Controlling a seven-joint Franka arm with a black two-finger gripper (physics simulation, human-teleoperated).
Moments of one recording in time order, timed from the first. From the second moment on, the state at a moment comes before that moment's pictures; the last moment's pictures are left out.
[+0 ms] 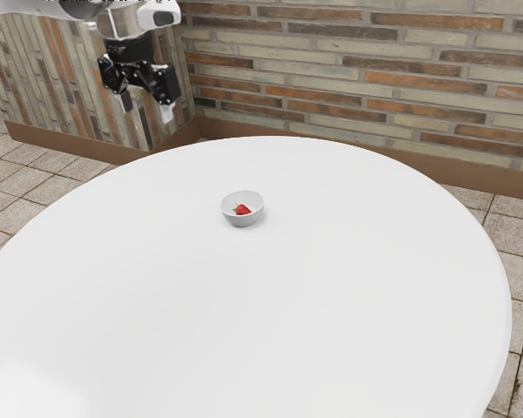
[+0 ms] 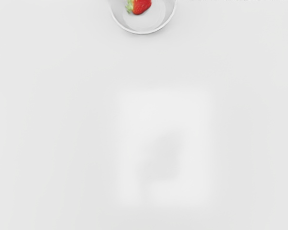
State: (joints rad) arm -0.20 0.15 0.24 -1.33 0.02 1.54 0.03
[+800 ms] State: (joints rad) arm -0.20 0.57 0.25 -1.18 -0.11 1.78 -0.84
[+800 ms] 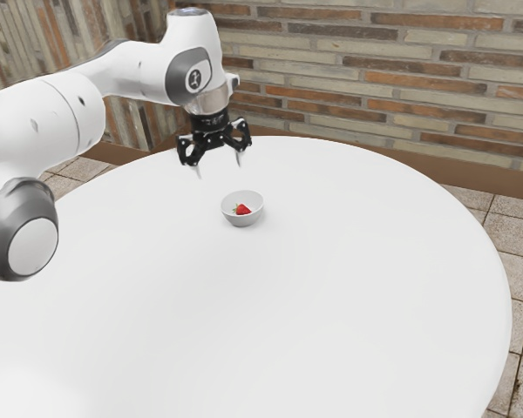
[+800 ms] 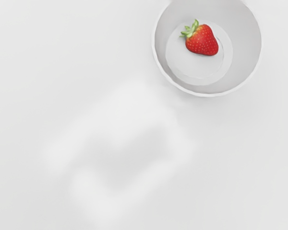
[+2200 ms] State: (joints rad) arm 0.00 1.21 0.18 -0.53 -0.20 1.95 -1.49
